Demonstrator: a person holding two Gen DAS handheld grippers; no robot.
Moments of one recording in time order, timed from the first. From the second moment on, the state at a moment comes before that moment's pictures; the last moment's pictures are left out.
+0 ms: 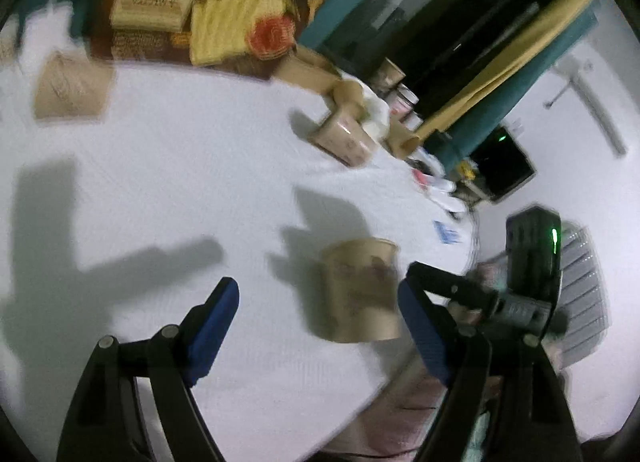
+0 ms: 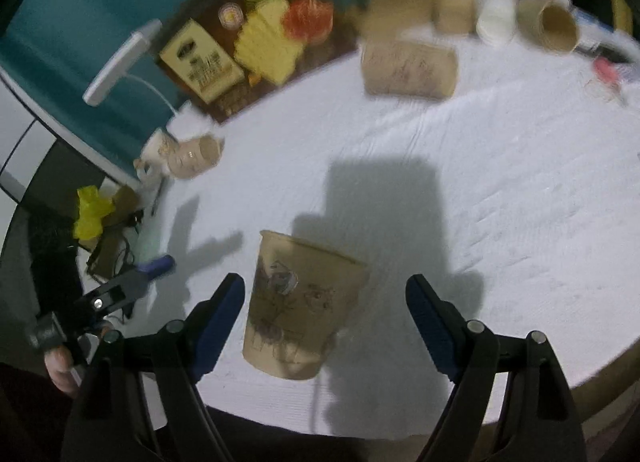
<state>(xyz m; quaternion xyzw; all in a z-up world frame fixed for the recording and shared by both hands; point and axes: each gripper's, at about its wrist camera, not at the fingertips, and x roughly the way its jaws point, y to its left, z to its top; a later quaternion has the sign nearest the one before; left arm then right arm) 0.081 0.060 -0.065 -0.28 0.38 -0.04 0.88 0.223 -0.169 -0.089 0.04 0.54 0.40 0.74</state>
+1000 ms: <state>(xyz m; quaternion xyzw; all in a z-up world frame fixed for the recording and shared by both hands) 0.027 0.120 -0.087 -0.25 0.38 0.03 0.89 0.231 -0.061 -0.064 -0.07 0.48 0.43 0.76</state>
